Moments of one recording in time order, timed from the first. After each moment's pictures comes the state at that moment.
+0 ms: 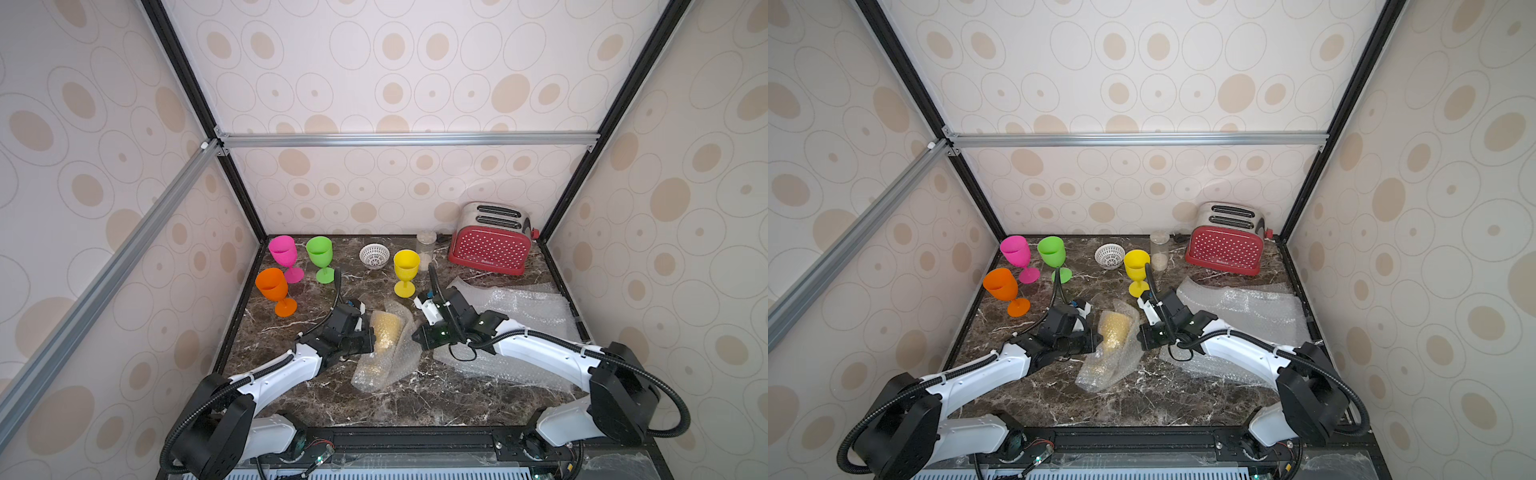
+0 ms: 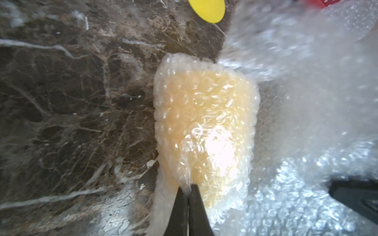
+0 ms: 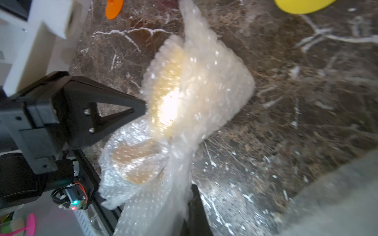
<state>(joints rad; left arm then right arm) -0.53 1.24 0.56 -0.16 0.16 -0.60 0.74 1.41 0.90 -0.37 -0.24 0.45</state>
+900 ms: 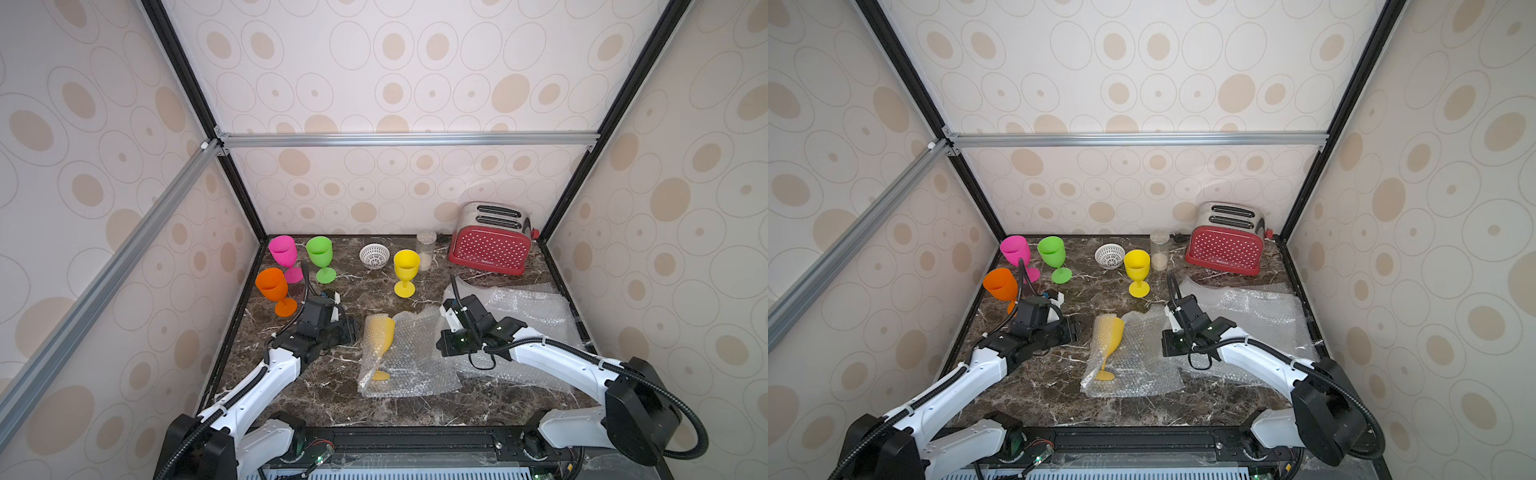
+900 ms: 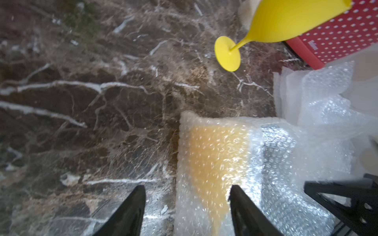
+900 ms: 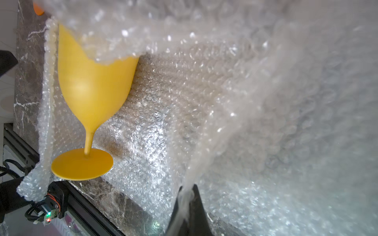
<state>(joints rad) -0.37 1.08 0.63 -0.33 0.20 -0.55 0.66 1.35 0.80 -0.47 -0.21 0.51</state>
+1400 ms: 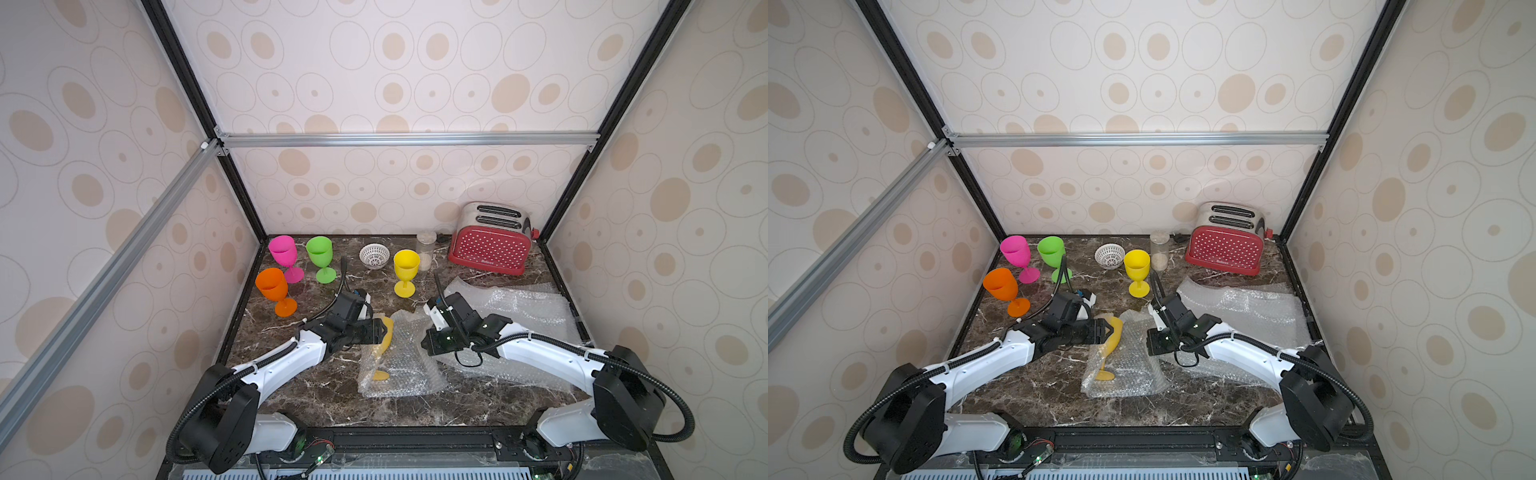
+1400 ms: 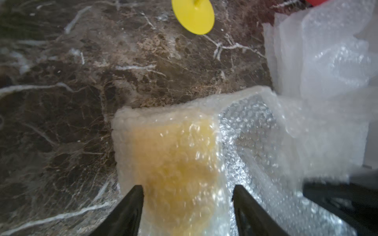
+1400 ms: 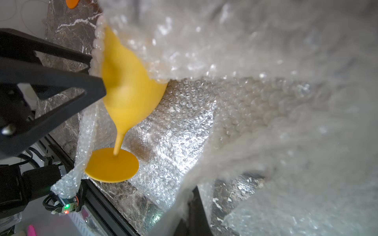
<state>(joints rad) -0.54 1.33 0.73 -0.28 0.14 -0.50 0.75 1.42 0.88 -0.42 -0.23 0.53</state>
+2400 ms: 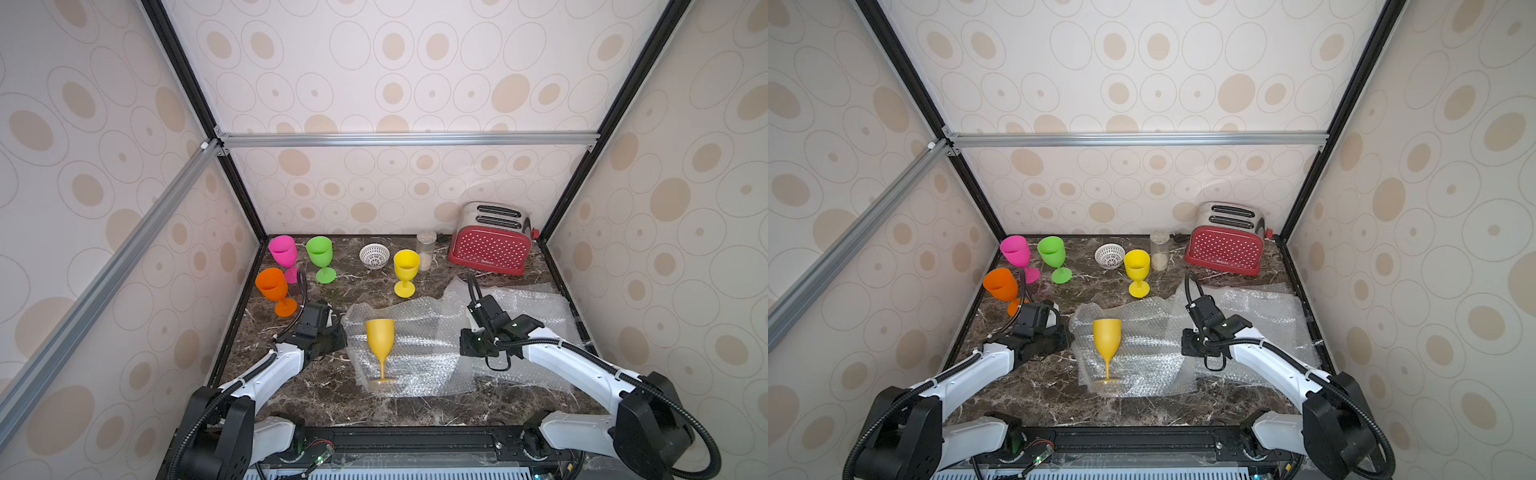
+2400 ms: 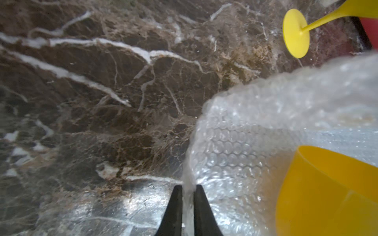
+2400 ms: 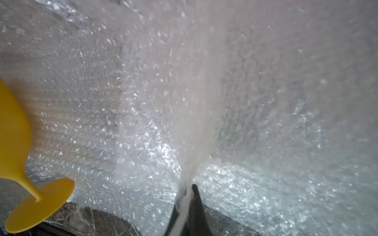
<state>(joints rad) -0.24 1.22 0.54 -0.28 0.16 -0.53 0.52 1.25 0.78 -0.70 -0.07 0.58</state>
